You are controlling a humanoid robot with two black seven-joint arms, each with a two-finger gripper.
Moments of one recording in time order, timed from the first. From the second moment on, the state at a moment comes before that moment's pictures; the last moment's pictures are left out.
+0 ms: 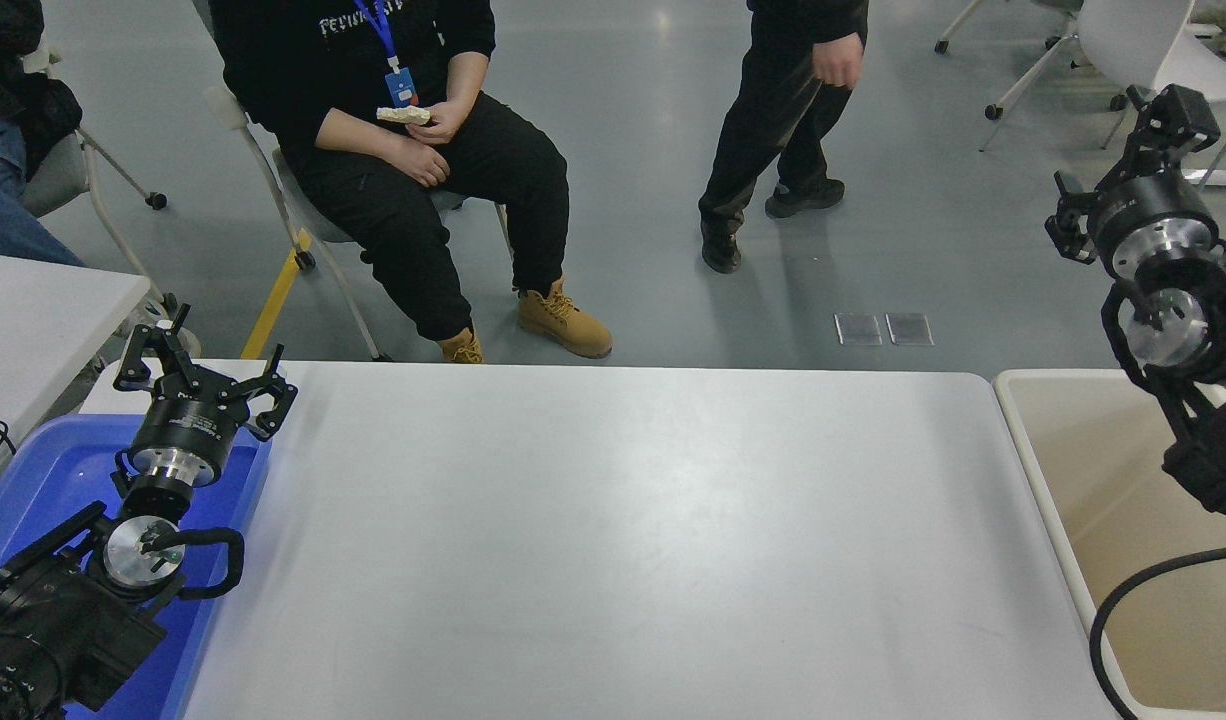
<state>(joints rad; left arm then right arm) -0.55 0.37 -0.86 -0.44 -0.20 -0.59 -0.43 0.84 -0.38 1.03 0.59 -0.39 -0.03 0.30</state>
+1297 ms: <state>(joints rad) -0.55 0.37 -0.86 -0.44 -0.20 -0.59 -0.43 0.61 -0.27 0.94 0.51 -0.19 0.13 0.54</state>
